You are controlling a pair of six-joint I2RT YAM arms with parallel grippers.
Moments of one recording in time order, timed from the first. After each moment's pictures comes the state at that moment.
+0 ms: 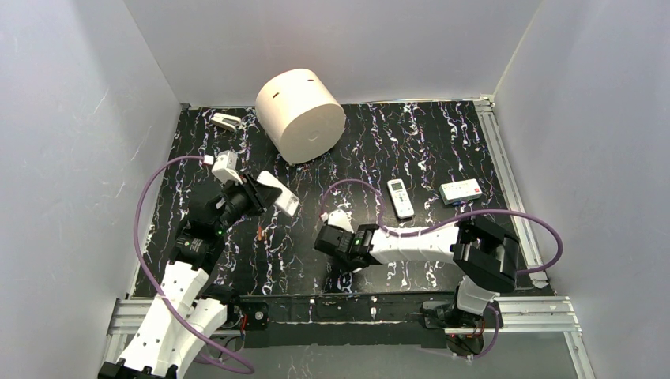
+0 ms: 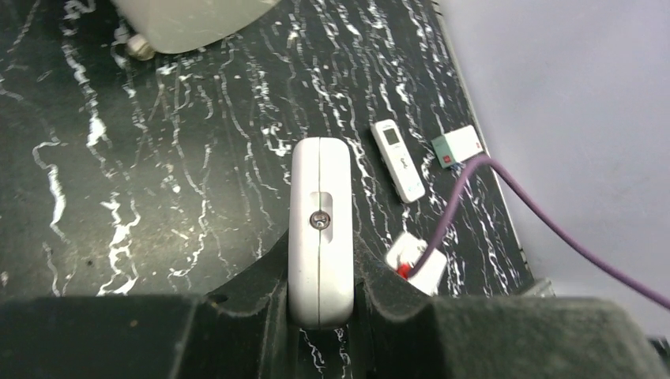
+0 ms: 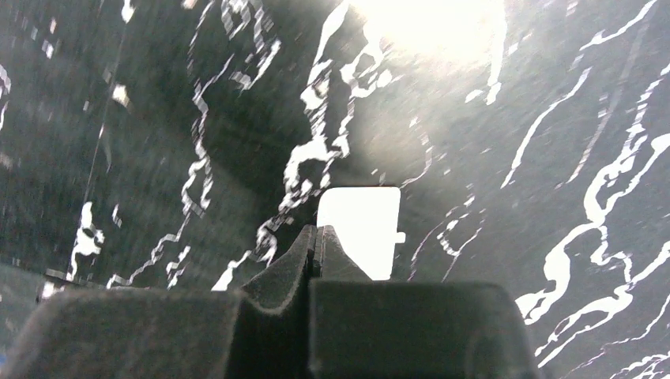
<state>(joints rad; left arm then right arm) -0.25 0.68 0.66 -0.28 0.26 -0.59 1.31 1.68 1.01 -0.58 0.32 0.70</state>
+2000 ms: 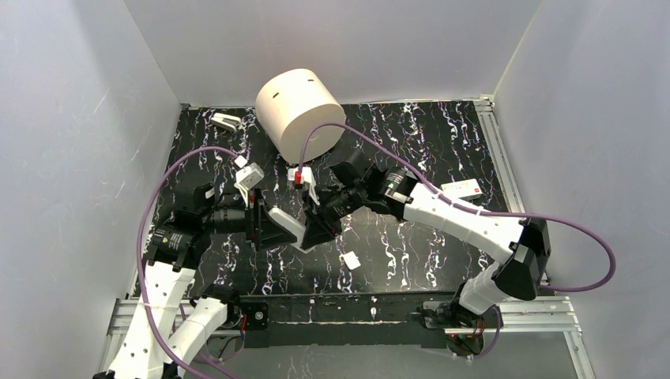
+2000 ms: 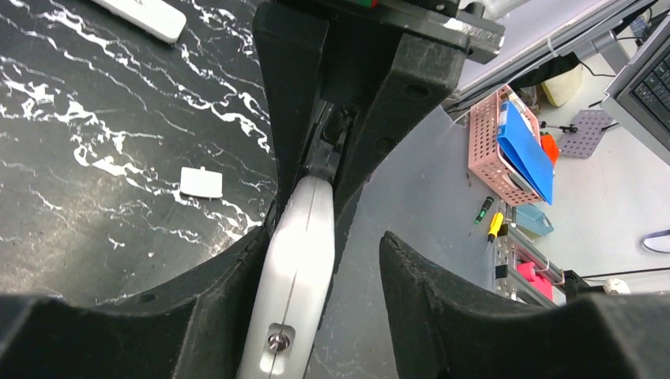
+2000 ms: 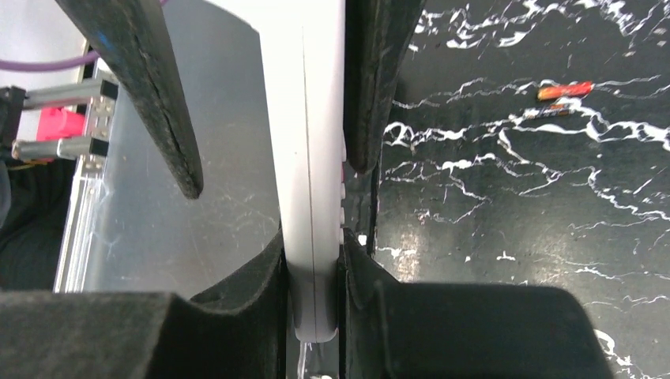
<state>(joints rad) -0.24 0.71 0.96 -0.74 1.10 -0.18 1.05 1.51 1.43 -0.55 -0.76 0.00</state>
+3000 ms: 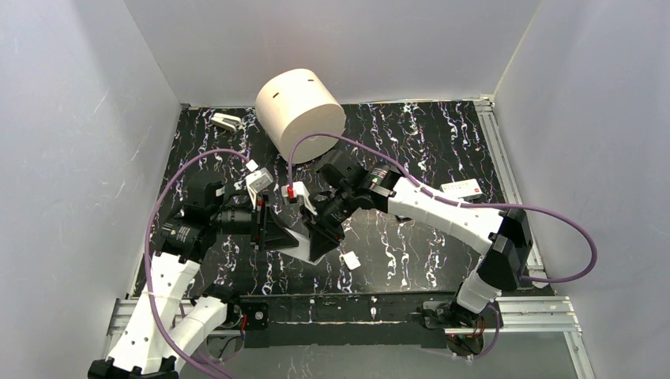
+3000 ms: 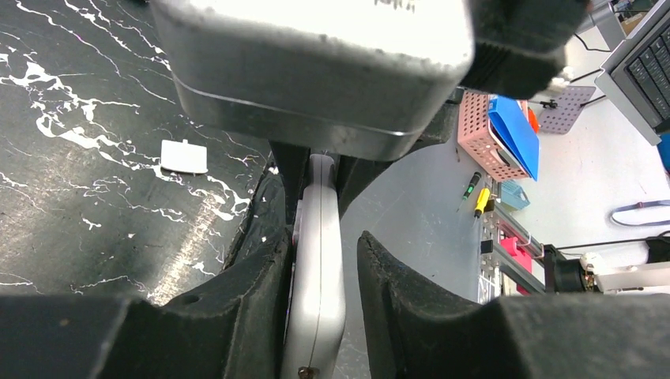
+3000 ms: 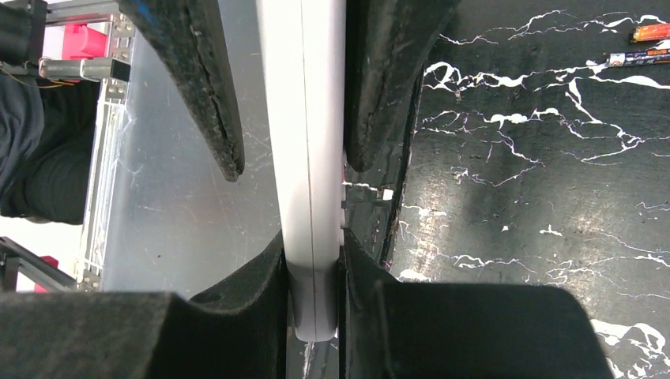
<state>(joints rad) -0.28 0.76 0.93 -0.81 1.10 -0.12 1.06 1.63 1.53 -0.83 -0.85 -0.22</state>
